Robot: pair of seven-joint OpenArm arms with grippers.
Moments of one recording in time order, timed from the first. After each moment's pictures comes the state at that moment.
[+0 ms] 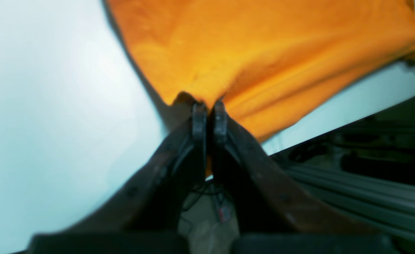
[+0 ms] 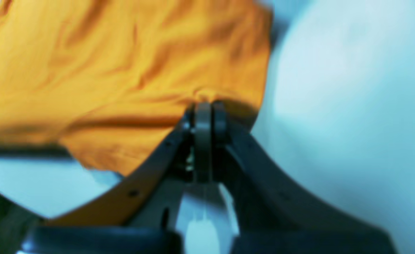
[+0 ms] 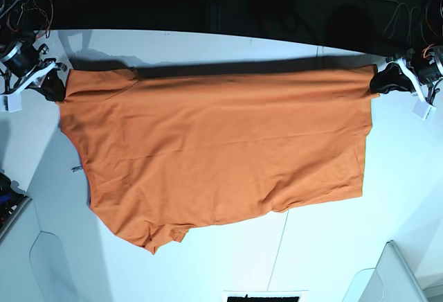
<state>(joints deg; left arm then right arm) 20.7 -39.7 -21.3 82.6 -63.4 -38.1 53.8 -13.4 17.9 32.2 91.3 44.5 33.1 -52.2</state>
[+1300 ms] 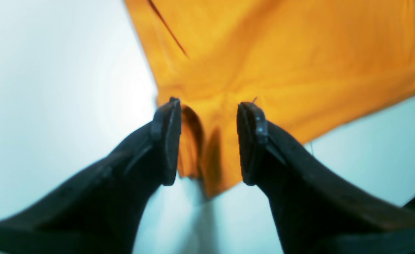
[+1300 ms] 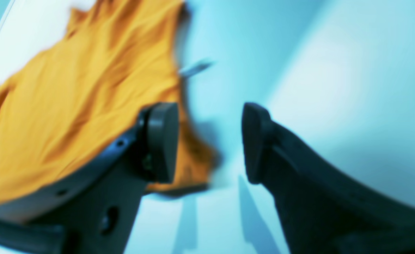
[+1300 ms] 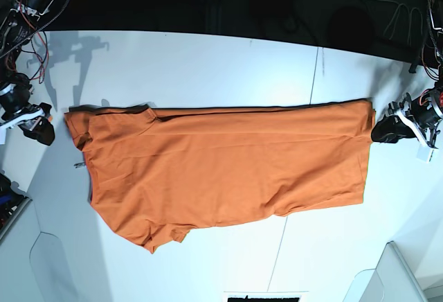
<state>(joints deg) 0.5 -38.5 -15.1 67.2 -55.3 -38.1 45.0 2.5 13.4 40.2 79.5 35.4 32.6 -48.3</state>
